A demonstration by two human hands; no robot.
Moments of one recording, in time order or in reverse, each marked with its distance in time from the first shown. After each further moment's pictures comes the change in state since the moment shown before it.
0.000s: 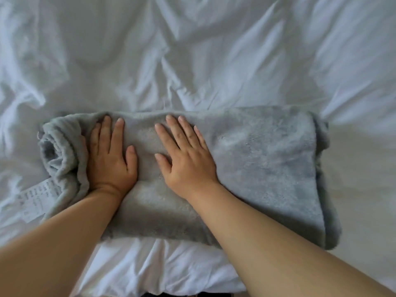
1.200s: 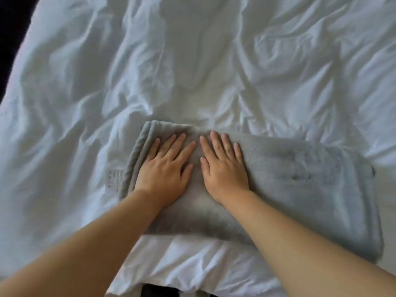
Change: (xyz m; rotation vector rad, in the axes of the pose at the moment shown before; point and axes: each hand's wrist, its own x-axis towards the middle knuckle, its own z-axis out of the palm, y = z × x) left_hand -0.006 -0.052 -0.064 0.021 -0.215 0.218; right_hand 0.029 -0.081 0.005 -0.163 -0.175 0.042
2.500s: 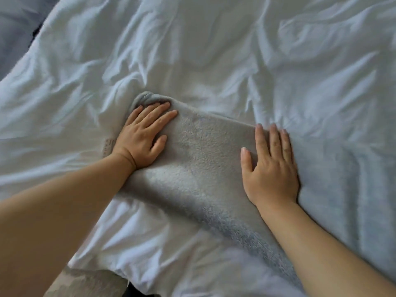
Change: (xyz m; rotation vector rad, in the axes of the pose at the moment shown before) left_hand 0.012 -0.025 0.043 0.034 0.234 0.030; right_hand -0.022 0.118 0.022 0.022 0.327 0.062
